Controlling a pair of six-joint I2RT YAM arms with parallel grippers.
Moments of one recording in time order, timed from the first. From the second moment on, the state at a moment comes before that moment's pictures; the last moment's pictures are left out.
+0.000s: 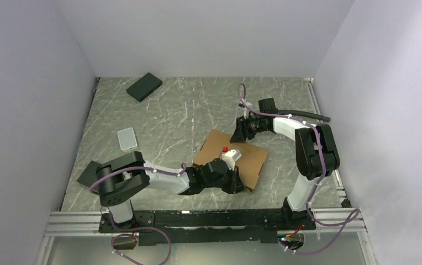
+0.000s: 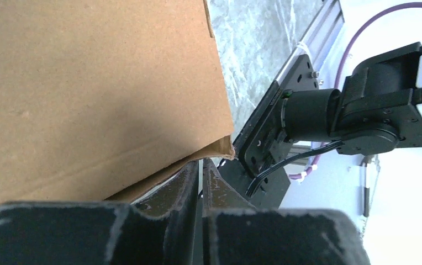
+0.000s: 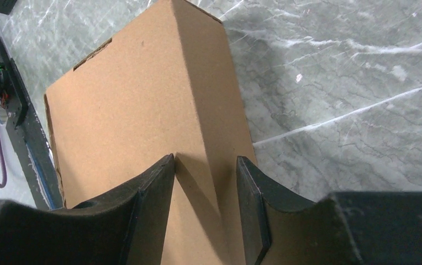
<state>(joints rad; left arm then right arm) -1.22 1.71 0.79 0.44 0.07 -0.85 0.21 1.80 1.05 -0.29 -0.83 -0.15</state>
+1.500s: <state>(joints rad) -0.96 0.92 0.38 -0.02 -0.39 -0.78 0.41 0.80 0.59 -0.88 -0.64 -1.07</state>
